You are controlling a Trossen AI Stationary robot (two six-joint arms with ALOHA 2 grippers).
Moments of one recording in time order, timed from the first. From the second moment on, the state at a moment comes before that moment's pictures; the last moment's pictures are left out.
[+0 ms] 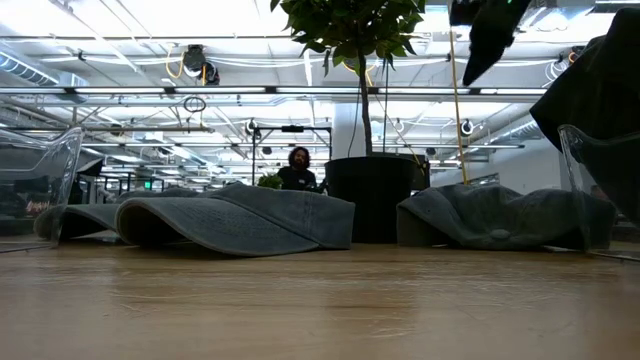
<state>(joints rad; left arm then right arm) 0.06 1.41 1.47 0.37 0.50 -0.70 -0.74 1.16 1.41 -1.18 -0.03 -0.35</state>
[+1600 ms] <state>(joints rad) 0.06 1.41 1.47 0.37 0.63 -0.76 -0.93 1.77 1.27 -1.16 -0.53 -0.48</state>
